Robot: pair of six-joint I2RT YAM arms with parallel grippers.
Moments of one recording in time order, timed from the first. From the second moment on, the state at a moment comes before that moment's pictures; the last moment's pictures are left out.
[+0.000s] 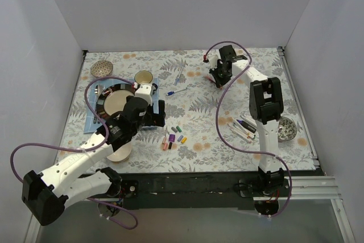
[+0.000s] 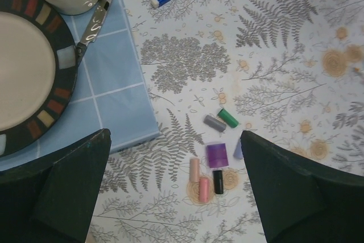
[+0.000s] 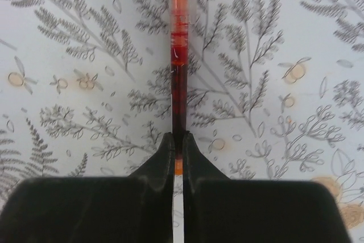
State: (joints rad) left arm -0.71 0.97 0.78 -0.36 -0.34 -0.32; right arm 0.29 2.34 1.94 -0.69 -0.21 -0.48
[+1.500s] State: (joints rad) left arm -0.69 1.56 0.68 0.82 -0.04 -1.05; right arm 0.25 1.68 1.14 -0.61 -1.24 -0.42
